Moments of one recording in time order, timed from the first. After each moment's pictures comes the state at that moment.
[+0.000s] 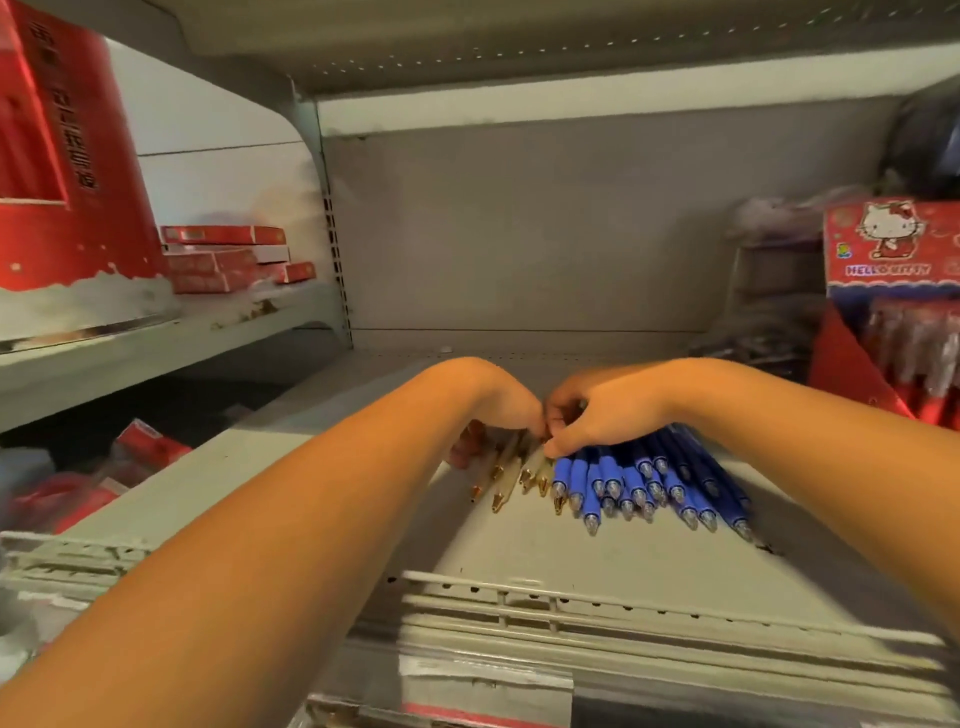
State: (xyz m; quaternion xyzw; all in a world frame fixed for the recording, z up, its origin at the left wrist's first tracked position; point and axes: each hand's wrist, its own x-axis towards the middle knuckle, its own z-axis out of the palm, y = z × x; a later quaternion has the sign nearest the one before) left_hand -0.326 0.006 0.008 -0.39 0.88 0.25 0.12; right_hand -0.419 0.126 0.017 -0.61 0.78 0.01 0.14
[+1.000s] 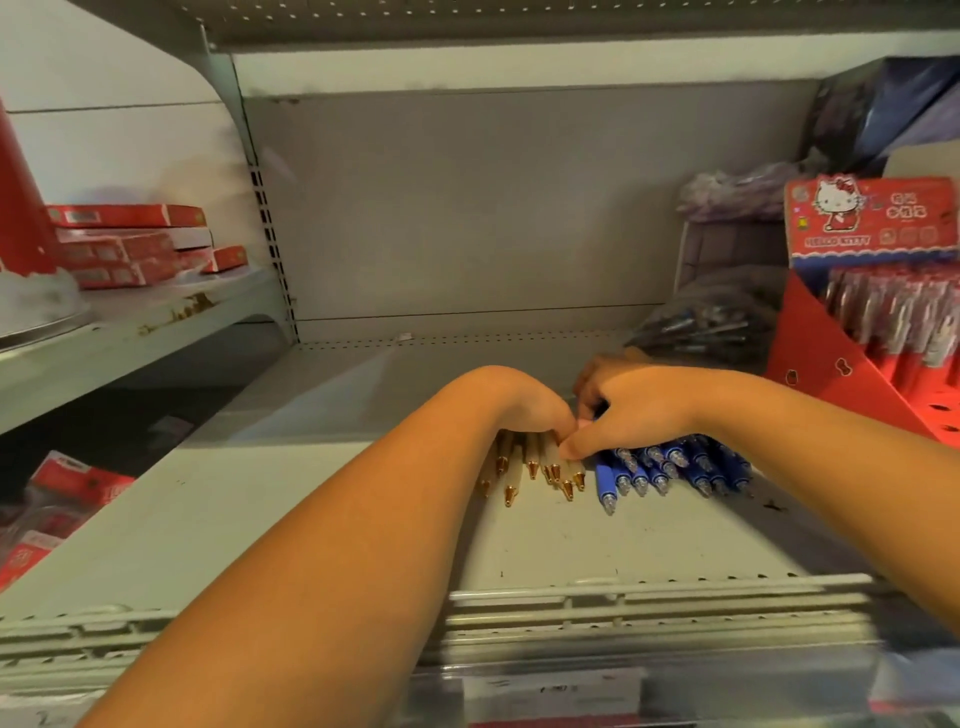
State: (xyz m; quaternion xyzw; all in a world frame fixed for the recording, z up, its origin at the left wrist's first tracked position) left_hand -0.327 0.021 0.004 -0.24 0.93 0.21 0.15; right_hand -0.404 0.143 0.002 -0.49 0.86 -0.06 0.12
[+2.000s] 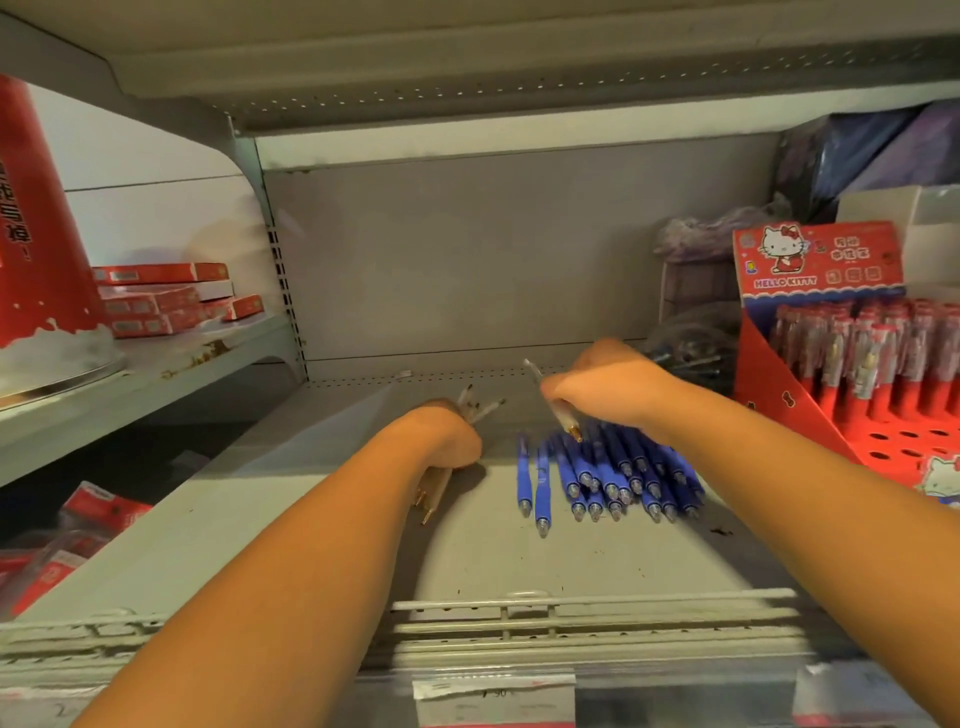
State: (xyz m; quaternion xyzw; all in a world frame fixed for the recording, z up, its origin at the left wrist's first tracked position) left_hand -0.306 -0.006 -0.004 -0.37 0.92 0.16 0.01; right_hand -0.390 0.159 0.031 -0.37 0.86 -0.34 0.07
